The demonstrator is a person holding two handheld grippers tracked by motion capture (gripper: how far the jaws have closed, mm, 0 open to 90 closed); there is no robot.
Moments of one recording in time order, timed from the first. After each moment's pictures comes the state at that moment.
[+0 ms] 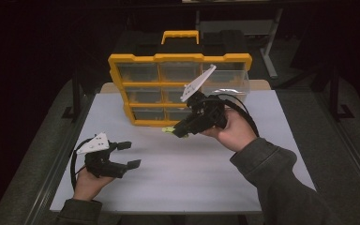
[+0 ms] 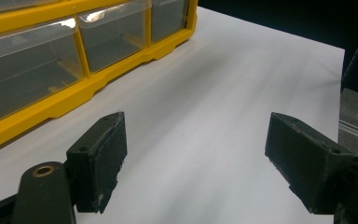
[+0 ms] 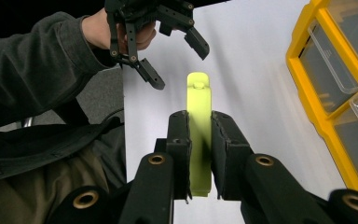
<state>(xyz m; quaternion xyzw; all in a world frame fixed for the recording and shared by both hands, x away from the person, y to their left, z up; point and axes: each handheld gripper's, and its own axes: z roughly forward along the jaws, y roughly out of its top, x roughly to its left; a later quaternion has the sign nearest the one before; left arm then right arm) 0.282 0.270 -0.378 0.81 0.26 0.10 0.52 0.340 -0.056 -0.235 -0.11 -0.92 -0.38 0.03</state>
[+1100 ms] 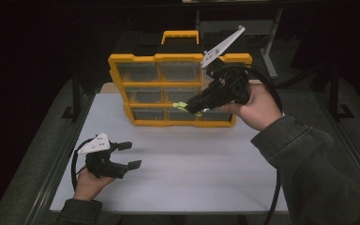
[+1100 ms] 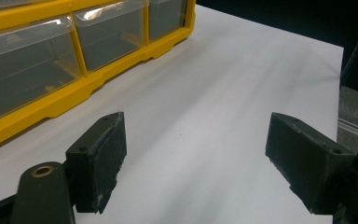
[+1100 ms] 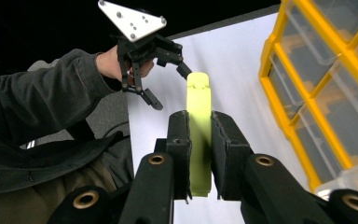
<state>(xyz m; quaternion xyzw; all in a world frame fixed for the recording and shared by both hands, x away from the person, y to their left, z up) 0.283 0.269 -0.379 0.81 0.26 0.10 0.51 0.343 -0.093 -0.163 -0.14 -0.91 -0.40 0.02</state>
